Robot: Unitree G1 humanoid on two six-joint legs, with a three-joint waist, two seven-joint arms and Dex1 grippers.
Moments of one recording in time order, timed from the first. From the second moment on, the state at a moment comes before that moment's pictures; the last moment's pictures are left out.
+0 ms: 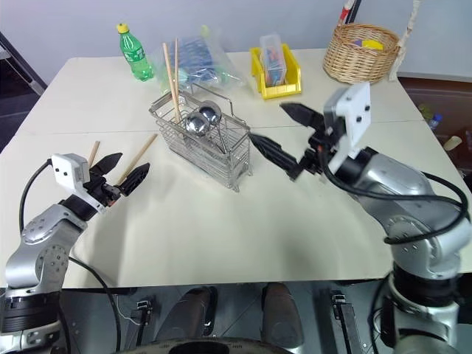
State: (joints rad) left arm -0.07 0.48 0.31 -0.18 -0.53 0.31 -0.56; right arm -0.34 -0.68 -0.29 -0.65 0.88 0.83 0.53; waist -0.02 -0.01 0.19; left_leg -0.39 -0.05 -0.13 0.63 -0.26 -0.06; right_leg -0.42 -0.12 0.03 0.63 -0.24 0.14
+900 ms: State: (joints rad) left arm -0.10 0.43 0.31 -0.13 -0.49 0.30 -0.48; right arm 0.13 -0.65 -0.26 -0.73 0.71 0.46 0.75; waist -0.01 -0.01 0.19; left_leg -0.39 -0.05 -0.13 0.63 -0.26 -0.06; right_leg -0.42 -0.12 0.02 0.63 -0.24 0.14
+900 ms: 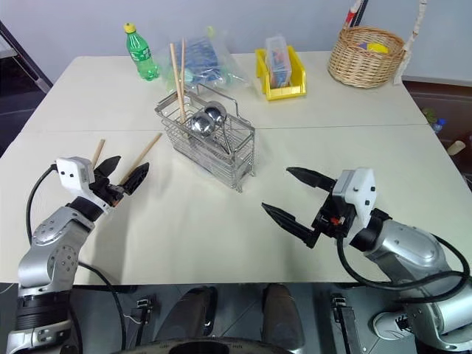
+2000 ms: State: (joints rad) left arm -0.53 0.67 0.05 0.20 -0.21 0.78 -0.41; right arm 0.18 -0.59 -0.20 -0.65 0.62 0.35 0.72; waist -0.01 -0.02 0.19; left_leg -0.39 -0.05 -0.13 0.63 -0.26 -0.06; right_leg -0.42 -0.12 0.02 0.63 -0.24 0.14
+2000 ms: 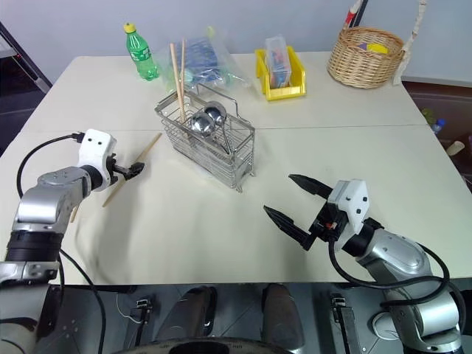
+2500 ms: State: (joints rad) left arm -0.63 0.67 -0.01 0.28 -0.14 0.85 -0.50; right arm 0.19 -0.58 -0.20 -0.65 0.61 0.33 0.69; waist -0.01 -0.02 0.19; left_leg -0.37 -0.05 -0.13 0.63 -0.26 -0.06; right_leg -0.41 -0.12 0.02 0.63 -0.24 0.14
